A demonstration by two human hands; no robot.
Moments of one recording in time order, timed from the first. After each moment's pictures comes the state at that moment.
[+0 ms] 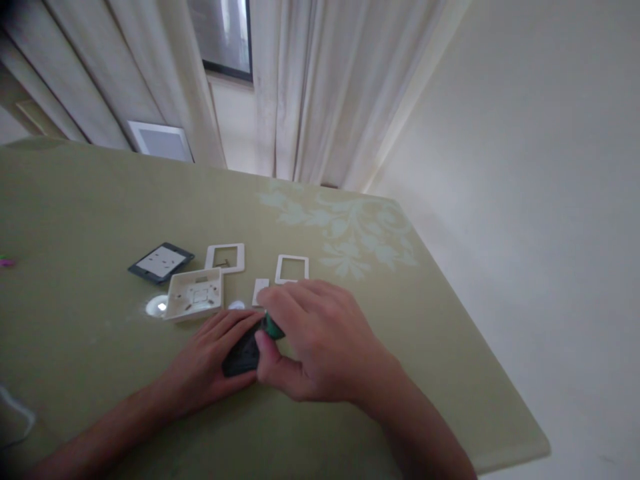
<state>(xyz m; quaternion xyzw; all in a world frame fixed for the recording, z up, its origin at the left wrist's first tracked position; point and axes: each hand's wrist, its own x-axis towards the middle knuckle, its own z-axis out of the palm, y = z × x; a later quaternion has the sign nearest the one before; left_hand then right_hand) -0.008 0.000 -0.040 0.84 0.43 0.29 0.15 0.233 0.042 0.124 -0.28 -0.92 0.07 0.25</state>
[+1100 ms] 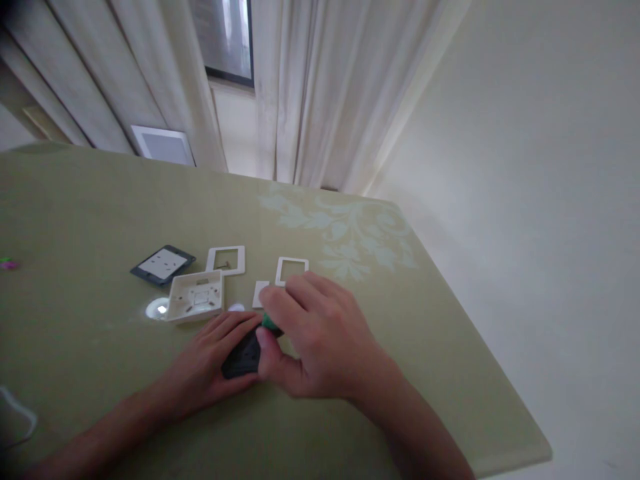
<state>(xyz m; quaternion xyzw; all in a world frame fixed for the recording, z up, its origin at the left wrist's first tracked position) -0.009 0.001 -0.043 0.84 0.43 0.29 0.16 0.230 0.042 0.125 -0.28 -0.92 0.04 0.27</state>
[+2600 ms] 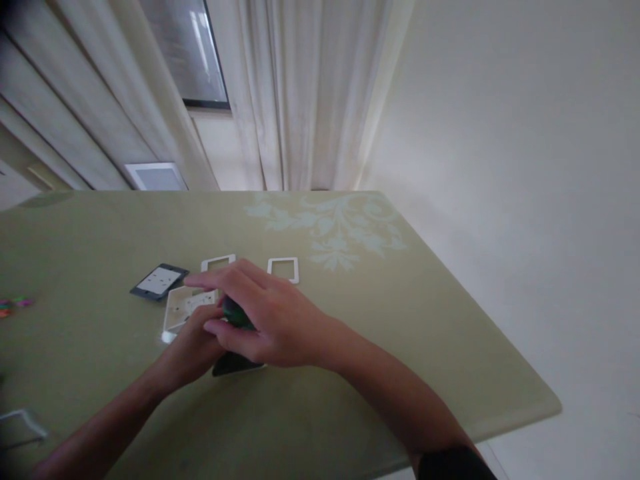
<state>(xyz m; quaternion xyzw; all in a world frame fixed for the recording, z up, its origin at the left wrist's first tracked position) 0.003 0.029 0.022 0.74 0.44 0.37 0.37 0.211 0.047 0.108 -0.20 -0.87 0.26 0.37</state>
